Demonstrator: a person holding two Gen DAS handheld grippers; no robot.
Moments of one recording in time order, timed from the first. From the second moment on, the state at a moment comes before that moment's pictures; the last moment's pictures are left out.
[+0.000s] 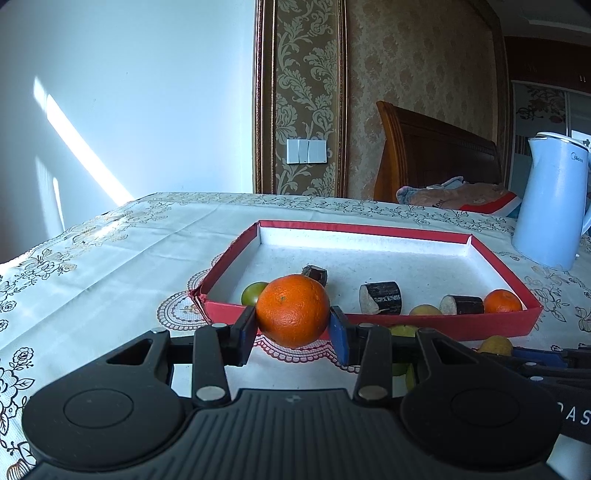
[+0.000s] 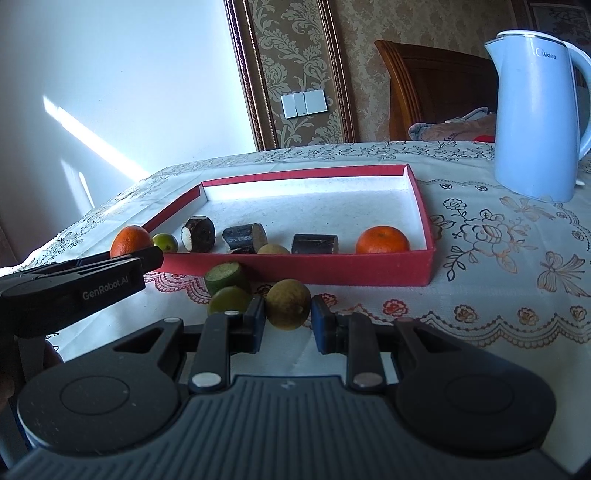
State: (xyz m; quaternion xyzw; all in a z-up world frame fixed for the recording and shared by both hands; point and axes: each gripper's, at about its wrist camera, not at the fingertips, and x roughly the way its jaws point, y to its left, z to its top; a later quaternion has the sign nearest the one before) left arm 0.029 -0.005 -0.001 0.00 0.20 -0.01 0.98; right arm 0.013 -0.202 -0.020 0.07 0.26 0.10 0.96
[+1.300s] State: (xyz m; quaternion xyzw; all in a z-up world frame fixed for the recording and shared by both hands) left arm 0.027 -0.005 0.000 0.00 0.20 -0.01 0.98; right arm 0.008 -0.200 -0.018 0.06 0.25 0.09 0.96
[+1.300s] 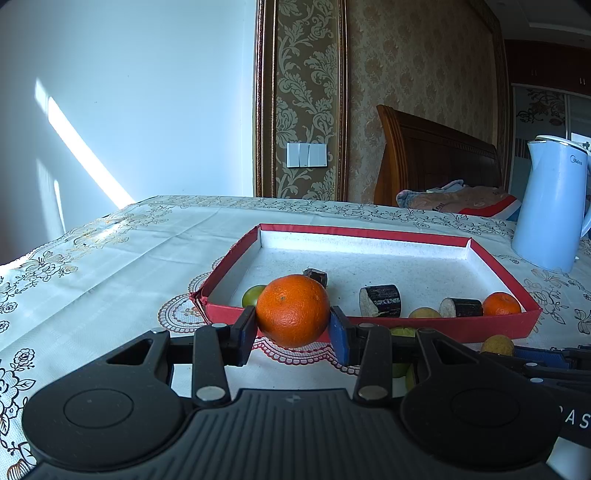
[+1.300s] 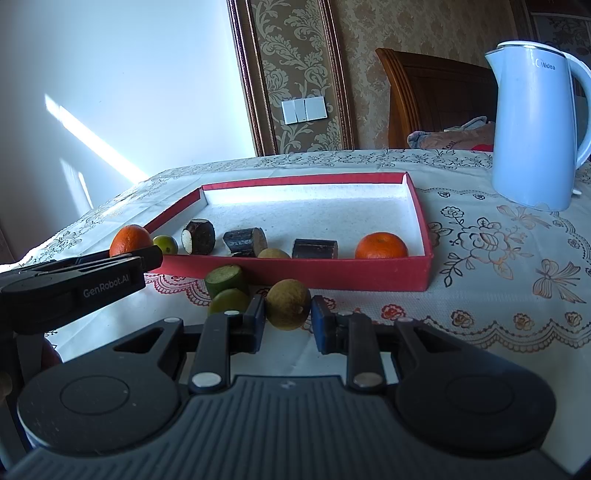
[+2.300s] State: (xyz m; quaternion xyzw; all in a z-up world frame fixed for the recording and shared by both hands) left arm 0.027 0.000 0.002 -0.01 0.19 -0.02 0.98; right arm 0.024 -0.191 0.019 0.02 0.21 0.11 0.97
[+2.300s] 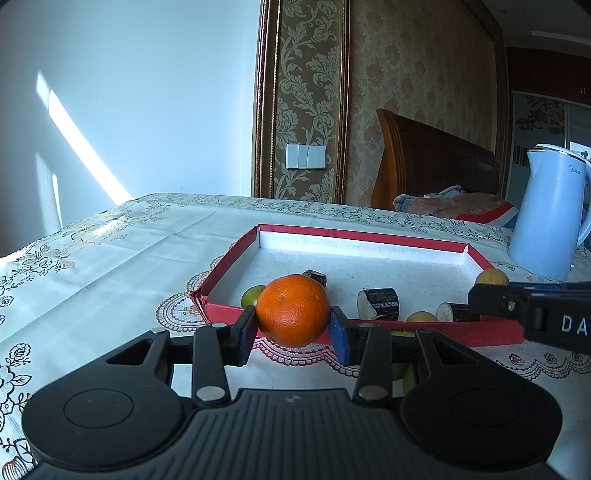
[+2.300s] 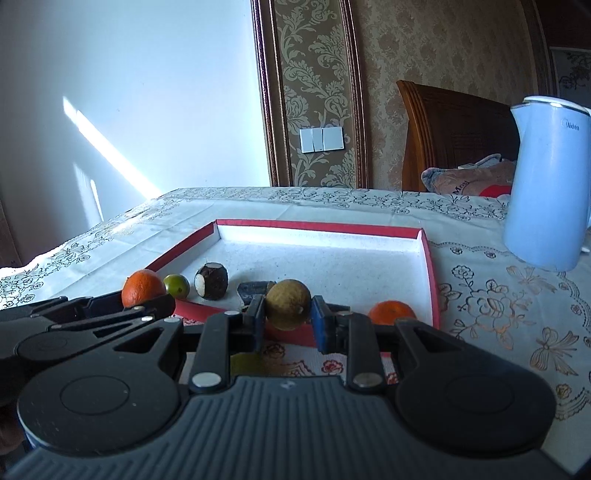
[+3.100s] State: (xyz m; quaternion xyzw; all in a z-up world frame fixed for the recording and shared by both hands) left arm 0.032 0.002 -0.001 -0.02 0.21 -0.01 0.98; right arm 0.110 -0.173 -0.007 -0.01 0.27 0.10 0.96
